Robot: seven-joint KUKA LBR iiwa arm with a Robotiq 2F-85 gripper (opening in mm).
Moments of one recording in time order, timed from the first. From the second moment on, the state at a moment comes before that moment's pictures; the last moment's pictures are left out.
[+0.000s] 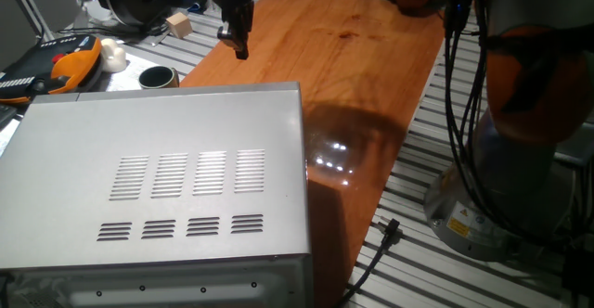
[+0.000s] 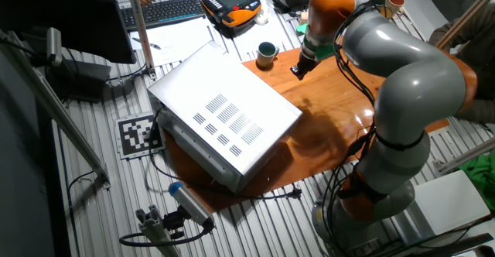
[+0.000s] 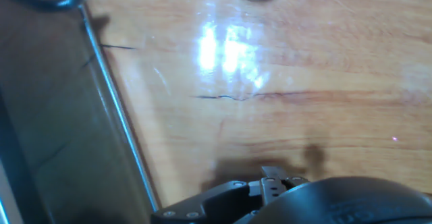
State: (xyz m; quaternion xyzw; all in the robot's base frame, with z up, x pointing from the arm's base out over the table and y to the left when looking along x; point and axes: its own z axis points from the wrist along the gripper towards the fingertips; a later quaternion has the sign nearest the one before) arm 0.515 0.000 0.236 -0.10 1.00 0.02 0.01
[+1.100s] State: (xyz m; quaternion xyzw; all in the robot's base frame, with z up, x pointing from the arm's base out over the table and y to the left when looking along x) arm 0.578 0.074 0.234 0.01 0.99 0.14 0.04
